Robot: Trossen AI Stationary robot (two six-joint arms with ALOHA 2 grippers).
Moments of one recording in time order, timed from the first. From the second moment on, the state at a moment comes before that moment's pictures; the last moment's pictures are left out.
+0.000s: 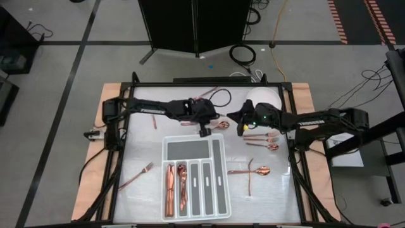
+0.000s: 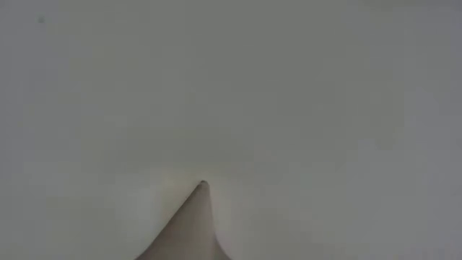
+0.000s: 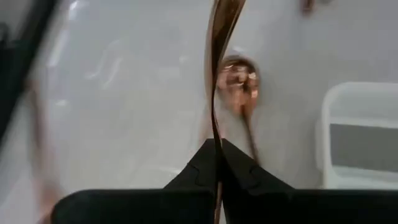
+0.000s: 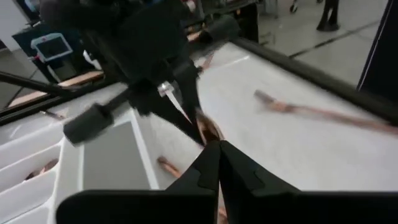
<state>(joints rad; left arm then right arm) 0.19 1.91 1.38 -0.39 -0.11 0.11 -0.27 1.19 0.41 0.51 0.02 0.28</state>
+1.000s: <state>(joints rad) -0.43 1.50 1.15 -0.76 -0.29 -1.80 -0.22 1.07 0.41 0.22 0.02 0.23</state>
